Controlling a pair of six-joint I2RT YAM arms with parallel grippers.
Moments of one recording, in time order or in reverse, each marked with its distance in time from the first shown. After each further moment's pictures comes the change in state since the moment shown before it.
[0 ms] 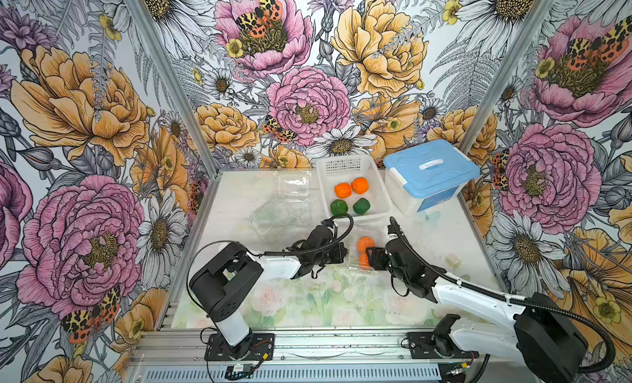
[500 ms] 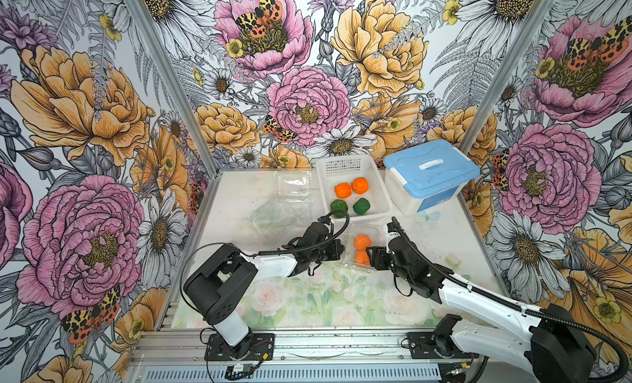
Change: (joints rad) left arm 0.036 -0.057 0.000 -0.042 0.013 0.032; right arm 0.031 -0.073 0.082 -0.124 -0.023 -0.059
